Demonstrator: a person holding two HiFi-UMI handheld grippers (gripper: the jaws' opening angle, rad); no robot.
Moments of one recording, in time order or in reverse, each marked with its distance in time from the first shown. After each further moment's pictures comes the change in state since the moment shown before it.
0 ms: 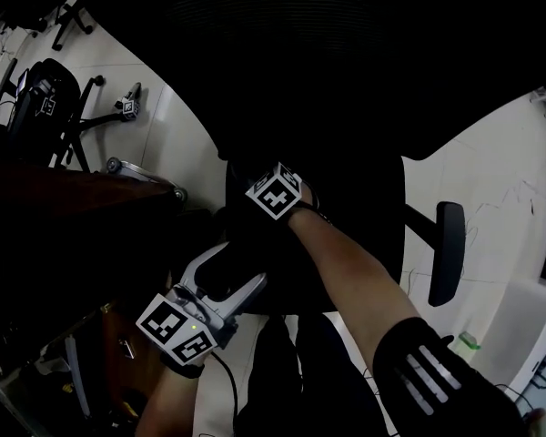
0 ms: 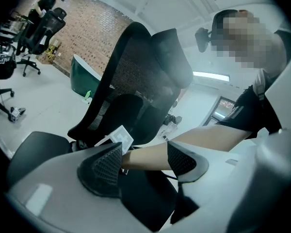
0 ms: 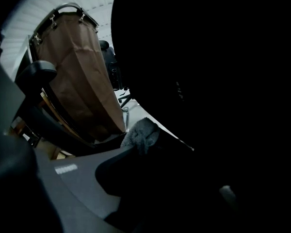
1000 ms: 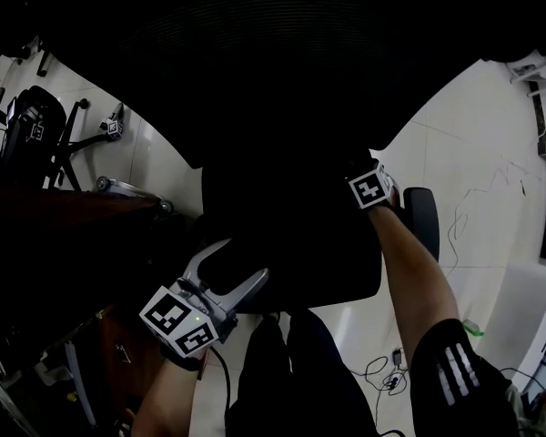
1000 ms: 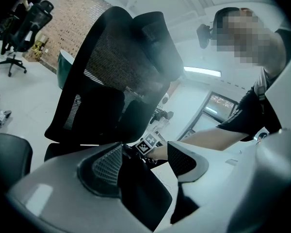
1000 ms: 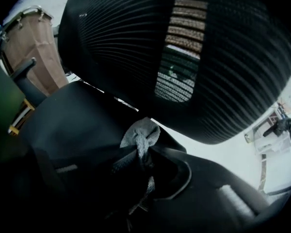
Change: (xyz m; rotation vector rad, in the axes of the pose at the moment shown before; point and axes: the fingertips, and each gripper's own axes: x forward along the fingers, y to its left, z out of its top) left arm 0.041 -0.055 -0.004 0.052 0.053 -0.097; right arm -0.208 -0.193 -0.217 0.260 0.235 -0.452
